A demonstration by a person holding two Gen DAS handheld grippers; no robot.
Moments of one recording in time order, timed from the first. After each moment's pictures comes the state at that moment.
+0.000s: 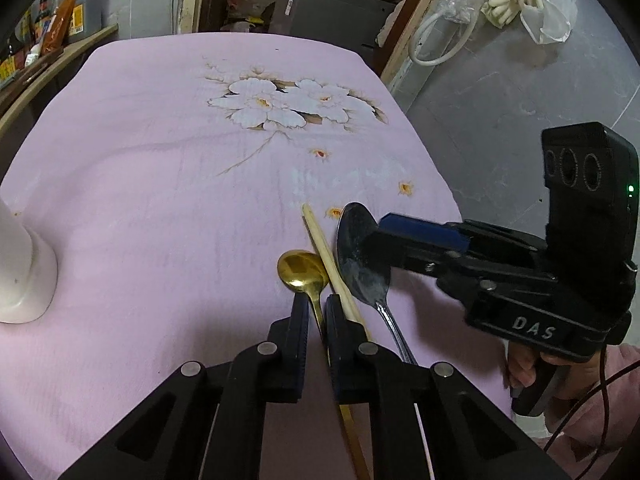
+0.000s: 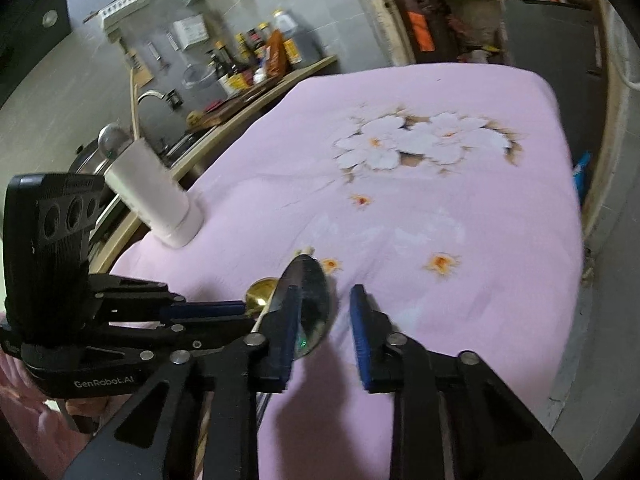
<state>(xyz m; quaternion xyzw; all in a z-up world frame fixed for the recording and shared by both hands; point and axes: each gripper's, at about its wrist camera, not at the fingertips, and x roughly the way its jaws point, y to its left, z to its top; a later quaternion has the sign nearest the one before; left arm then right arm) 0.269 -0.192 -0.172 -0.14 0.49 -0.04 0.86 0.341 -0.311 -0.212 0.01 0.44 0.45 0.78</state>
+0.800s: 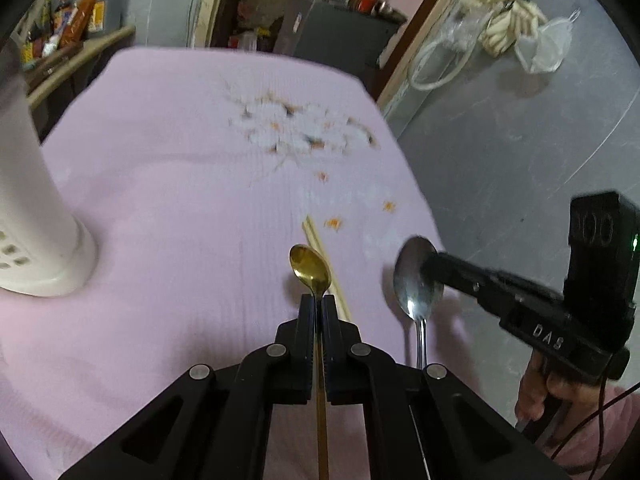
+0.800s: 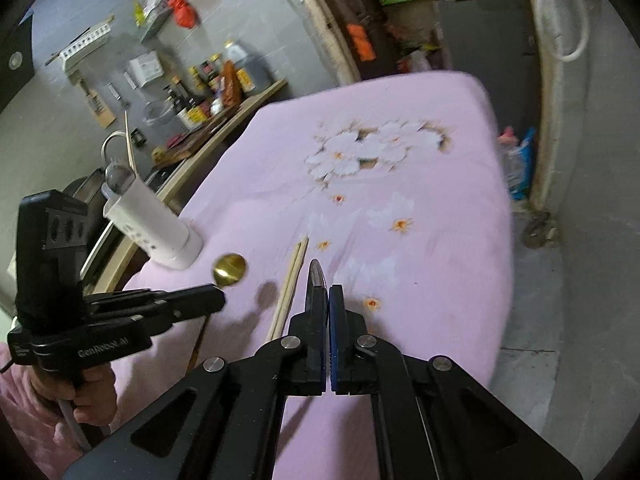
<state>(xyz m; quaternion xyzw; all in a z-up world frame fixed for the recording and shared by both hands) 0.235 -0.173 -0.136 -0.17 0.46 -0.04 0.87 0.288 -0.357 -0.165 0.07 0.44 0.32 0.84</state>
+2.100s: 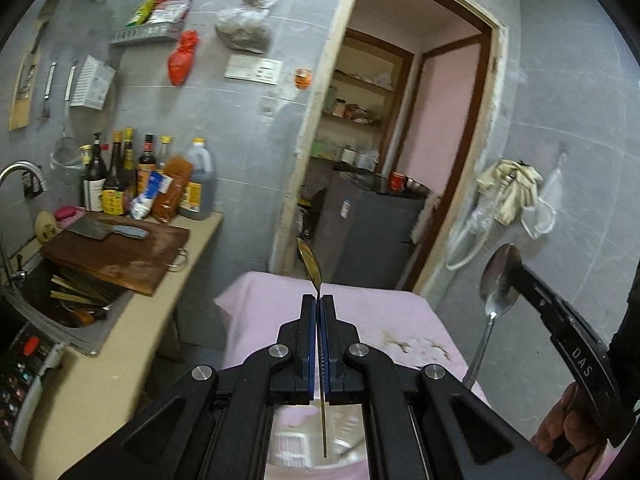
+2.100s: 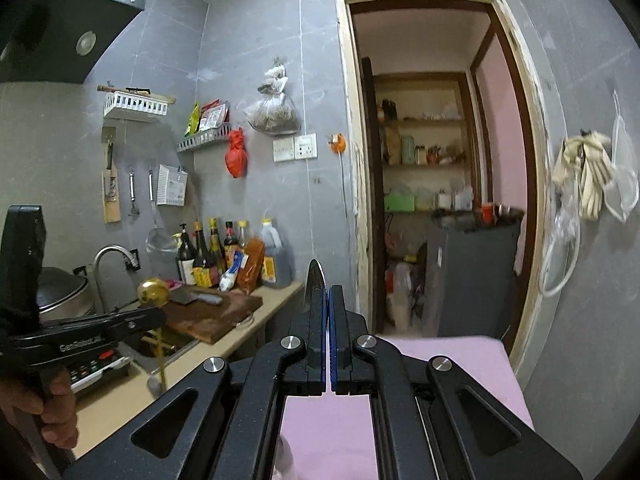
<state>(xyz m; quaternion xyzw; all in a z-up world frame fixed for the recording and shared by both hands) 0.175 0.075 0.039 -0.14 0.20 0.04 0.97 0.226 -0.113 0.058 0.01 0.08 0.23 0.97</state>
